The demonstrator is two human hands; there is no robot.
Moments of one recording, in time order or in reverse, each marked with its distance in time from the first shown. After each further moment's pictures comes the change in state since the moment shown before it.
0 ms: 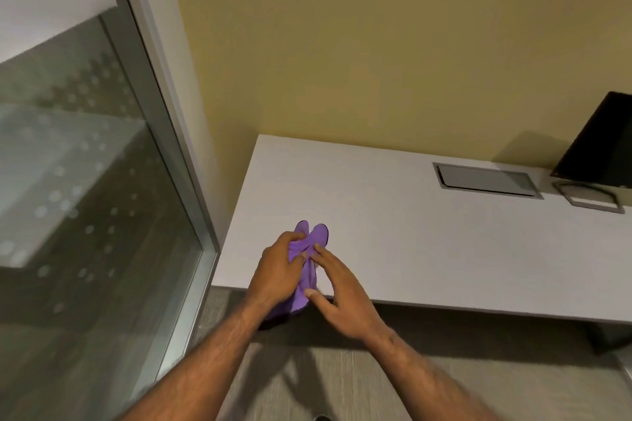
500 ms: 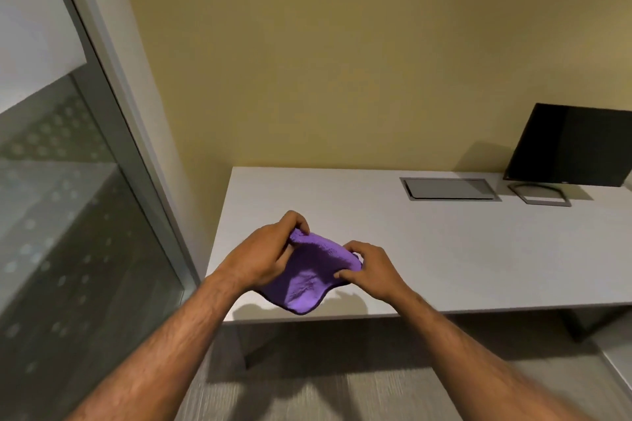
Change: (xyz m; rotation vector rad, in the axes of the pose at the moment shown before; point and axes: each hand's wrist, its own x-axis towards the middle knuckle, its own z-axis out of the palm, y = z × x) left_hand 0.018 0.085 -0.053 0.462 -0.251 0.553; right_hand 0.018 0.009 -0.106 -0.056 0.134 0.176
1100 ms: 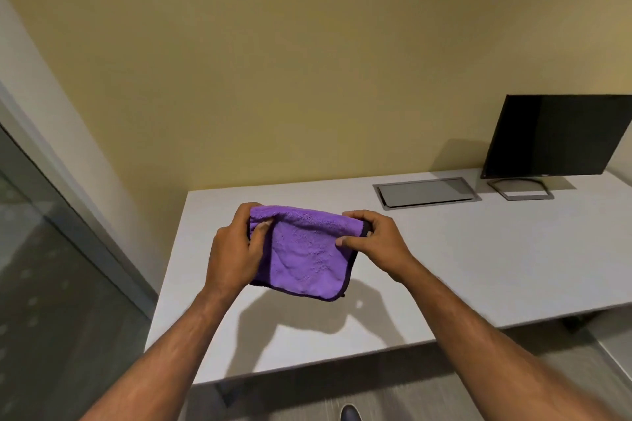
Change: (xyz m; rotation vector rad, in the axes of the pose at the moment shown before) left_hand 0.132 -0.002 0.049 -0.143 0.539 -0.183; right_hand 0.079 0.057 -0.116 0.594 0.195 0.075
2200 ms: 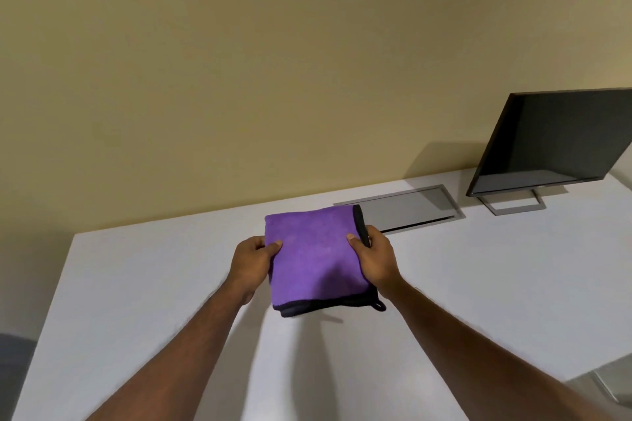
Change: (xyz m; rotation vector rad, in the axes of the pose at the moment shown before) left_hand 0.193 -0.020 0.269 -0.456 -0.396 -0.741; right_hand 0.218 0.123 -0.131 -0.121 0.301 0.299
